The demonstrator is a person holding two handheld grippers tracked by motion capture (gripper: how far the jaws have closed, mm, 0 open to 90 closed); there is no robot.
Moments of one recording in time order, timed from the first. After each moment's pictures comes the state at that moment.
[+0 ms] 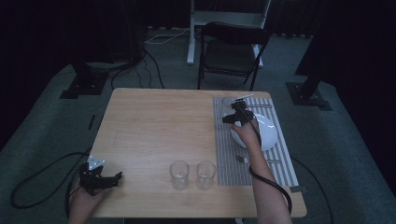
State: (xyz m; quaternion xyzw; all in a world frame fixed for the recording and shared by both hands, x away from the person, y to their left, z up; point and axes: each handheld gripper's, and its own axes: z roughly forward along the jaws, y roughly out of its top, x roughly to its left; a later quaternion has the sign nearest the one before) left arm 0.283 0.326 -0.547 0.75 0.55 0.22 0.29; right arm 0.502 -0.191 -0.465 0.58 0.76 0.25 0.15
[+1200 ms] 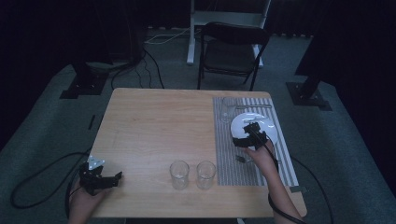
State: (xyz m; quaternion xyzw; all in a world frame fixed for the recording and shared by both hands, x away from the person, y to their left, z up) left arm 0.283 0.326 -0.546 0.75 0.55 0.22 0.29; right arm 0.410 -0.227 -0.473 0.54 0.78 0.28 0.17
